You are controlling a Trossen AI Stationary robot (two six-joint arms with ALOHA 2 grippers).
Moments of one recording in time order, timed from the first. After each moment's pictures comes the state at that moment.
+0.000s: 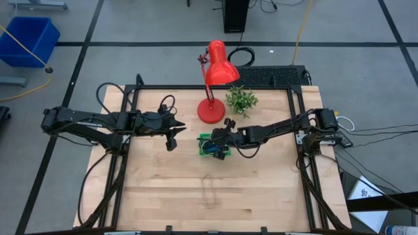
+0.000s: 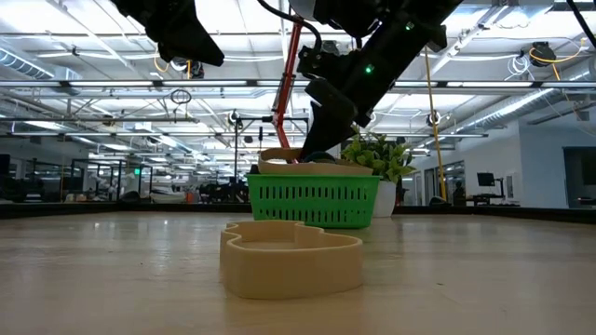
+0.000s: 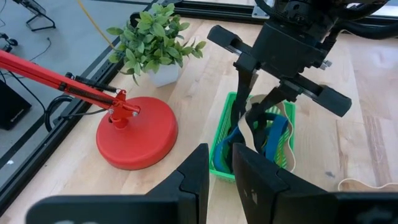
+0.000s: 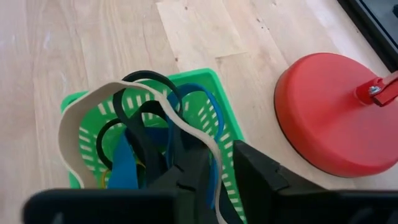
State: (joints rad) left arm -0.03 1.06 0.86 -0.37 -0.29 -0.15; right arm 0.06 1.77 1.11 -0.20 0.39 0.19
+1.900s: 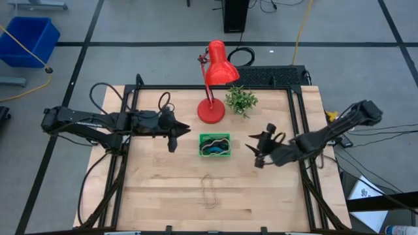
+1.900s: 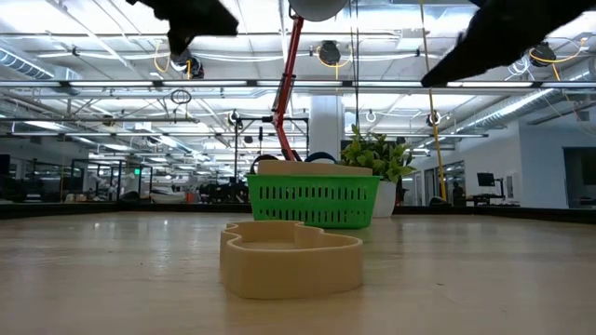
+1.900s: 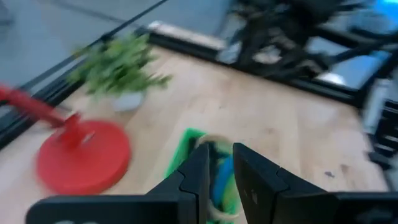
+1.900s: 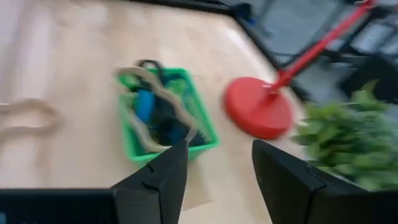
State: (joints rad) left arm -0.06 1.06 0.86 -0.22 -0.20 -0.30; right arm 0.45 1.06 0.64 -0.29 0.81 0.25
